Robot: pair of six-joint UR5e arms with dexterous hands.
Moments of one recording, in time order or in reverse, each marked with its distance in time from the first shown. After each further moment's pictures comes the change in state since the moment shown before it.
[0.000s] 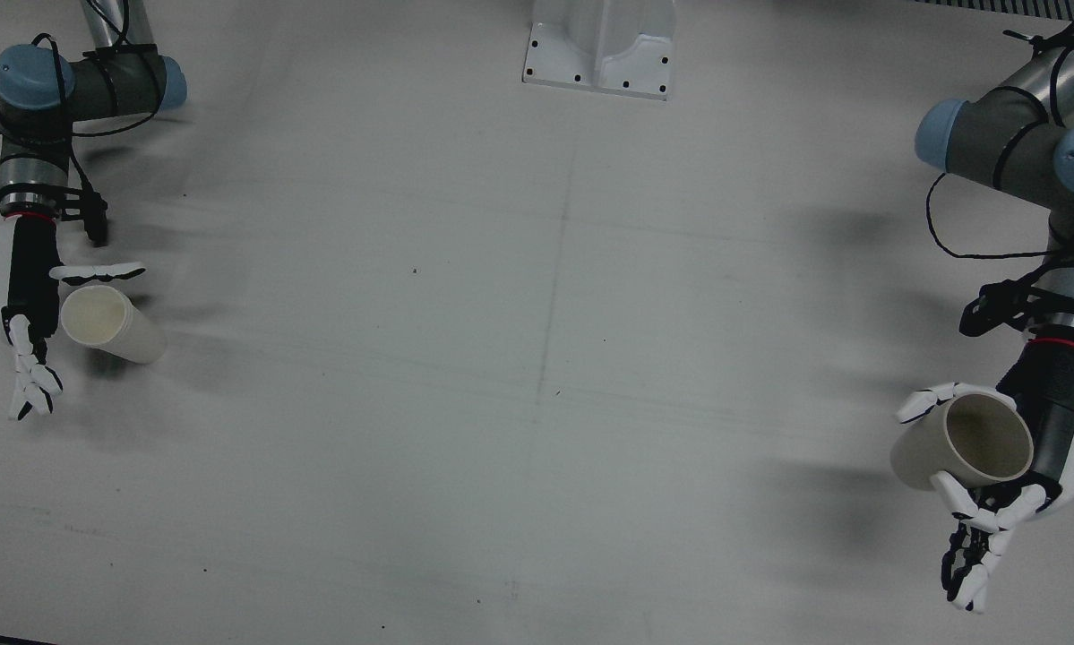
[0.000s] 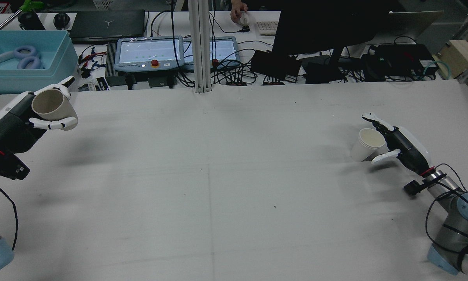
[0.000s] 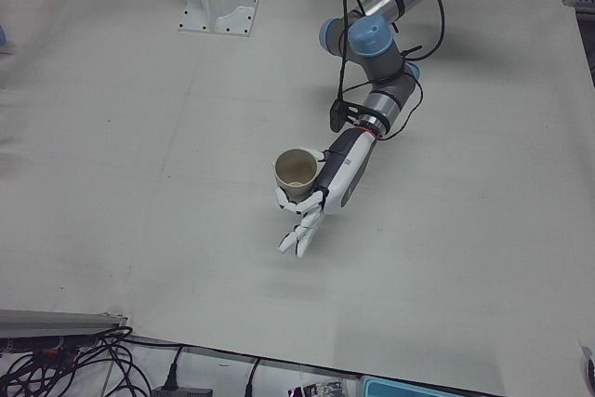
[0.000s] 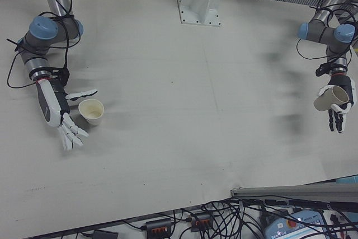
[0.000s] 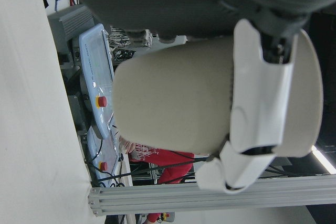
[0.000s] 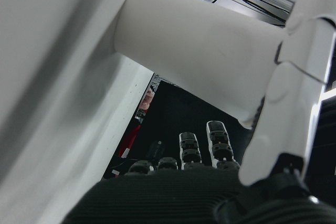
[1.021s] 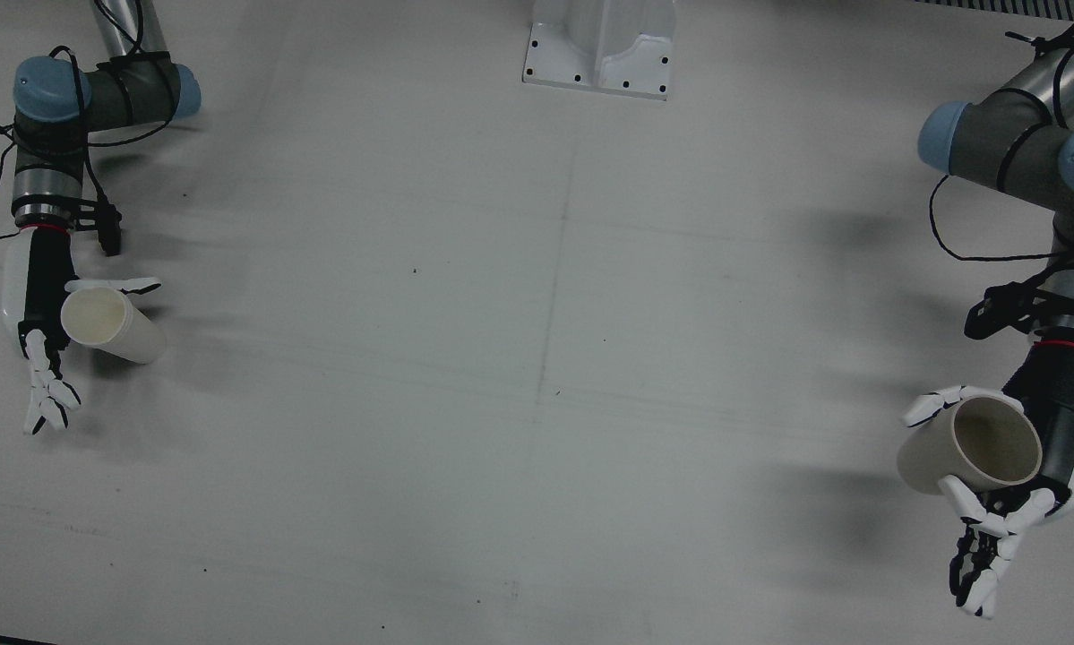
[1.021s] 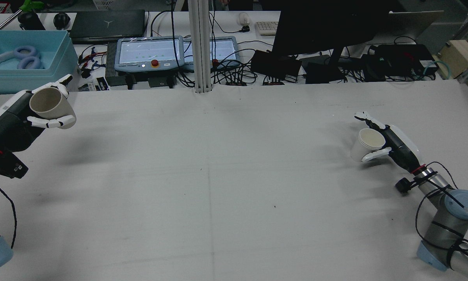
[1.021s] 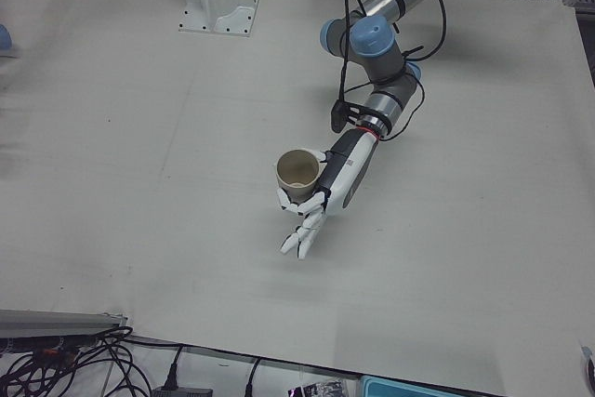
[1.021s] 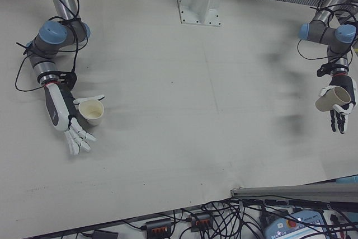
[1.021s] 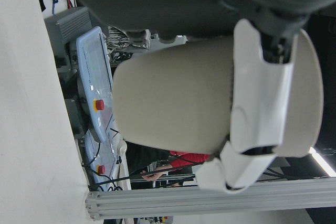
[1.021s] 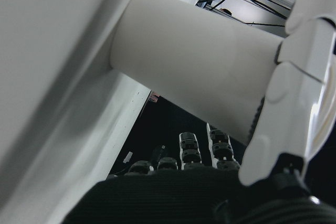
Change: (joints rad) left arm -0.008 0.000 0.005 -0.006 0.000 0.001; right arm -0.015 0.037 0.005 -0.065 0.021 -0.009
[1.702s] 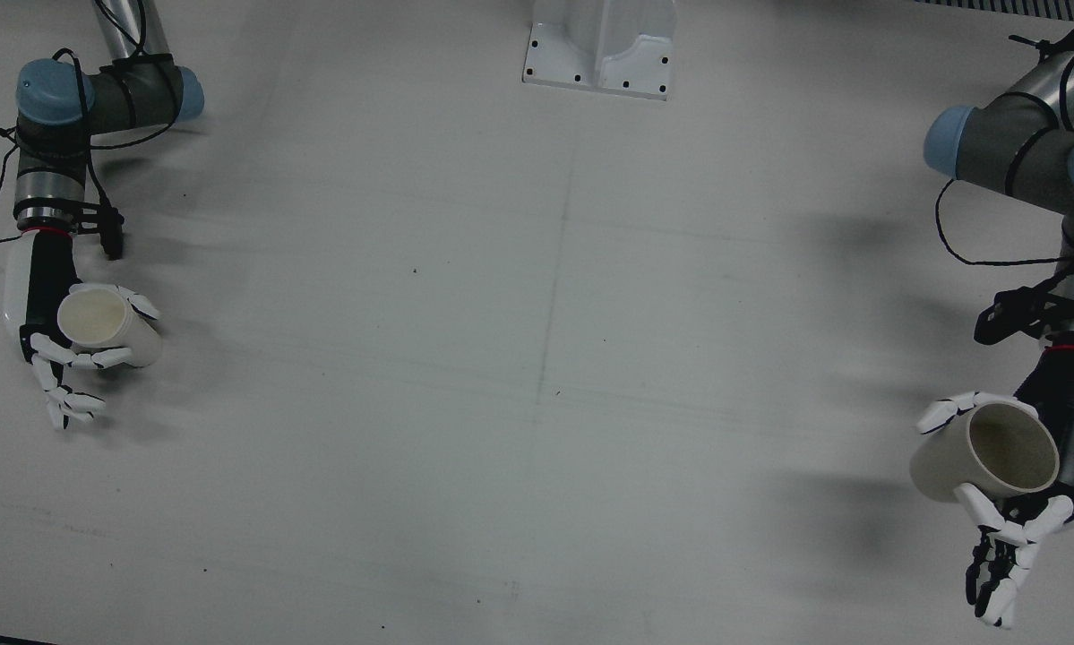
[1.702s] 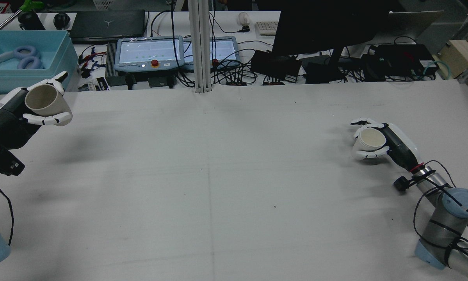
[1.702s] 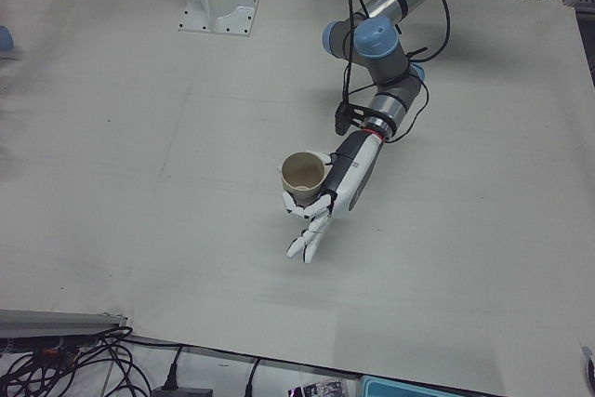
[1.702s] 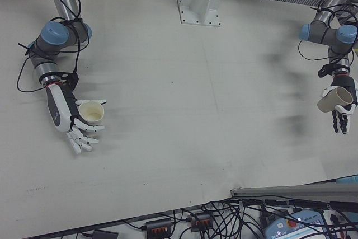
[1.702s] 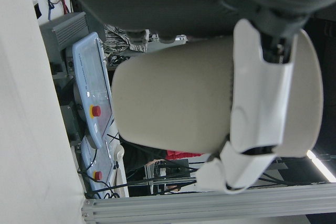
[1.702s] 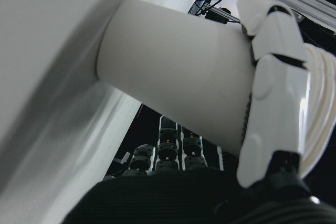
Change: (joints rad) left arm -0.016 0.001 0.007 -0.010 0.000 0.001; right arm 0.002 0.008 0.005 -0.009 0.003 0.001
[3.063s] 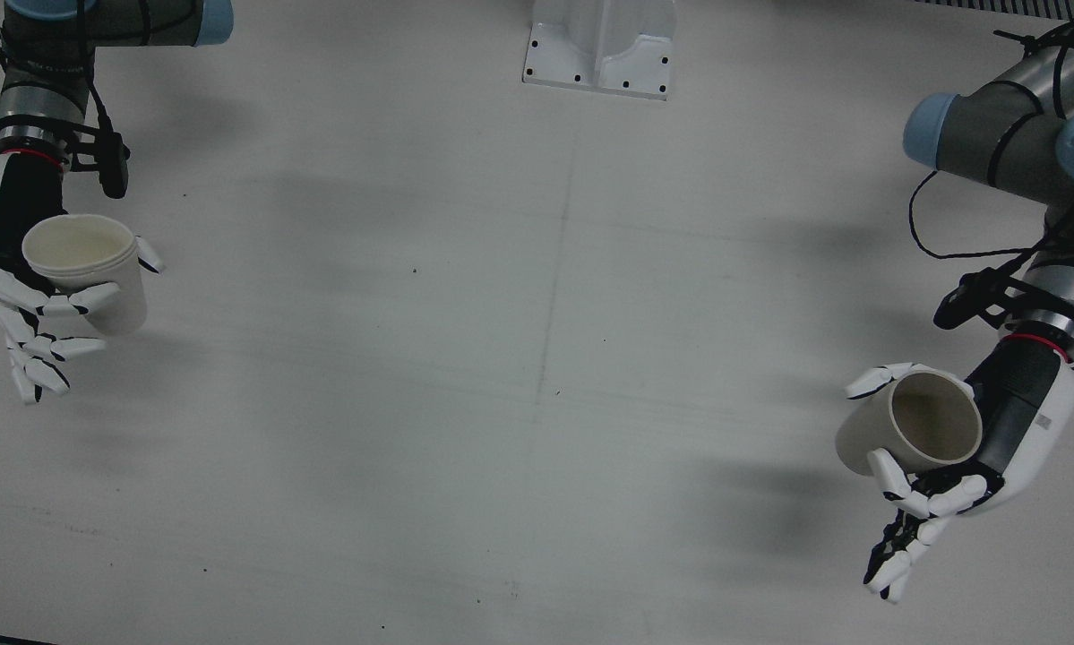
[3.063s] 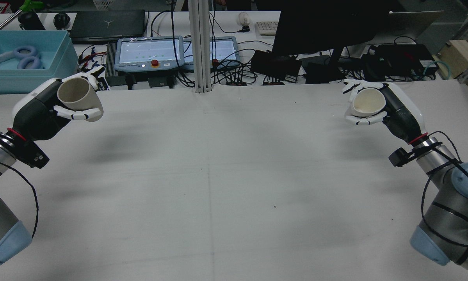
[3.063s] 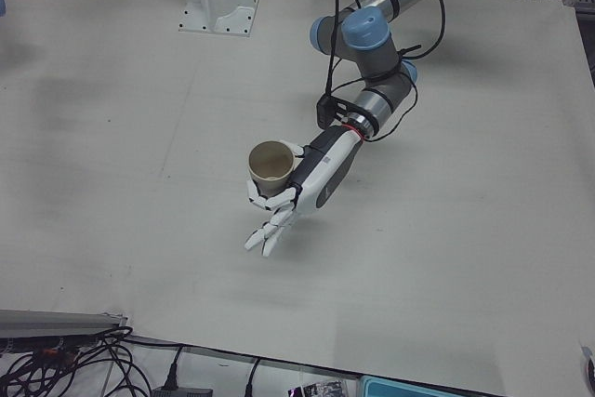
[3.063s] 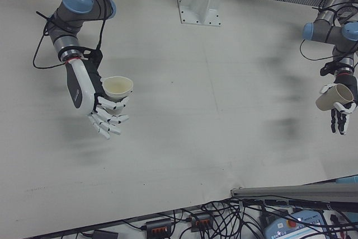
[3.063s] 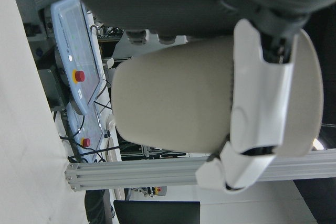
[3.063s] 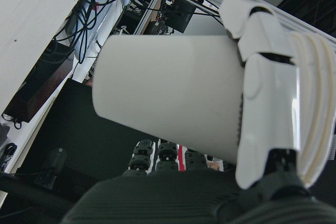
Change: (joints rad) left arm 0.012 -0.101 -0.032 0.036 0.137 0.005; right arm 0.055 -0.081 0.633 -0.497 0.008 0.010
